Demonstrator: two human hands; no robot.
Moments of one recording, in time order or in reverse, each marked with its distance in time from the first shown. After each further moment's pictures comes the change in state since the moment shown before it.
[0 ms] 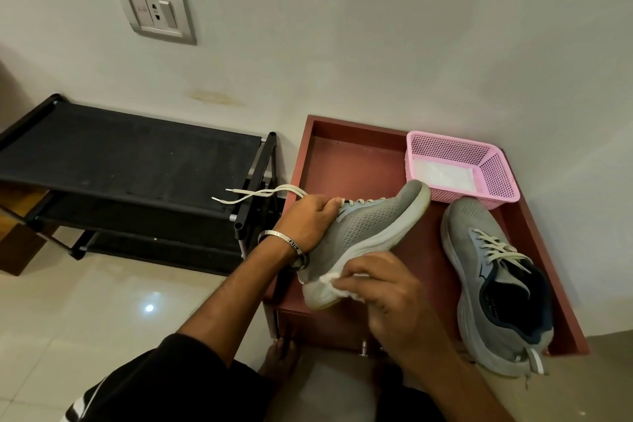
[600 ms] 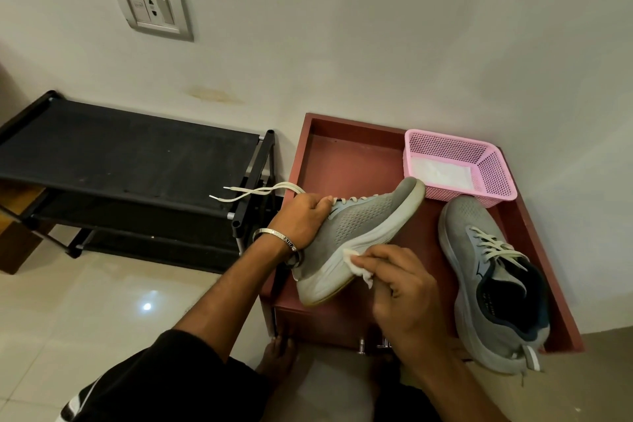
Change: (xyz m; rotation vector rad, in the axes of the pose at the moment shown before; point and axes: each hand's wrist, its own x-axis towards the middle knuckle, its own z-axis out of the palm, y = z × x) left_hand 0.004 -0.010 0.000 -0.022 0.002 -0.037; right_hand -0.007 0.007 0.005 -0.122 0.185 0.222
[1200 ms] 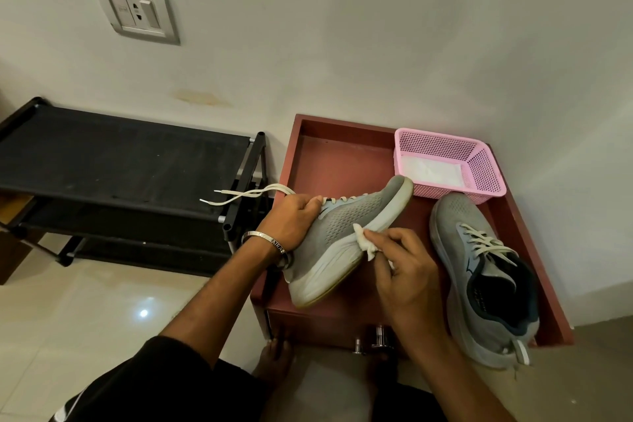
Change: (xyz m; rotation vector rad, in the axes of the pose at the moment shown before) left_hand 0.000 0.000 -0.001 0.004 0.012 0.013; right_hand 0.012 0.021 0.000 -0.039 0.061 0.149
